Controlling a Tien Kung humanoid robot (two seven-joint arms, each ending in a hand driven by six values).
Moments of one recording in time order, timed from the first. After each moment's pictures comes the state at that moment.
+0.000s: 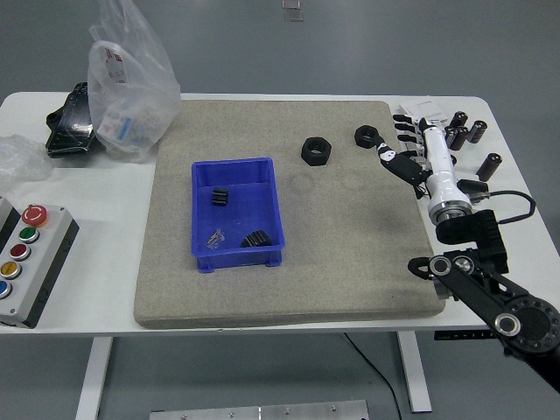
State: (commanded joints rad) left arm 0.00 0.06 -1.73 -0.18 1.80 0.14 0.39; right arm 0.31 -0.28 1.01 1.36 -1.30 -0.59 -0.10
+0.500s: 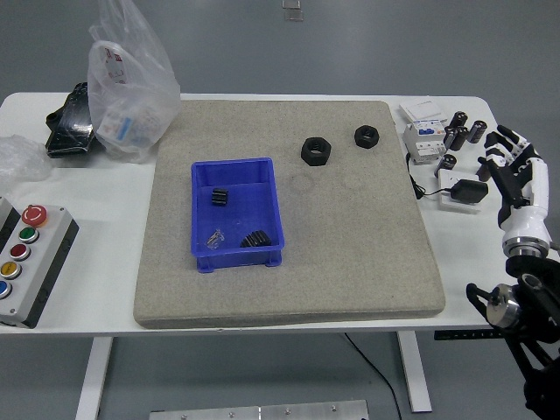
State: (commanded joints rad) left arm -0.03 0.08 -1.72 -0.18 1.81 0.11 0.38; right arm 0.08 -0.28 1.32 1.40 -0.79 -0.52 0.40
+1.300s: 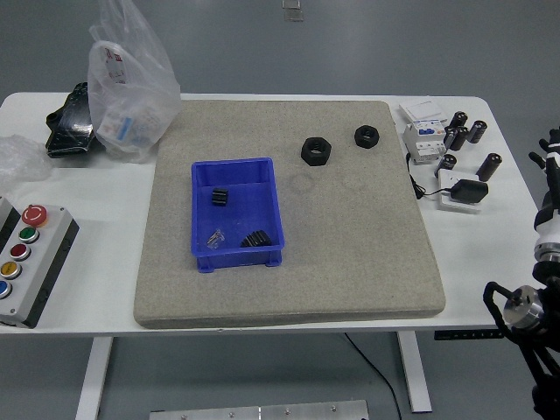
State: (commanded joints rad) left arm -0.03 0.09 -1.71 -0.18 1.83 0.10 0.36; right arm 0.04 -0.28 1.38 1.41 -0.66 -0.54 0.52
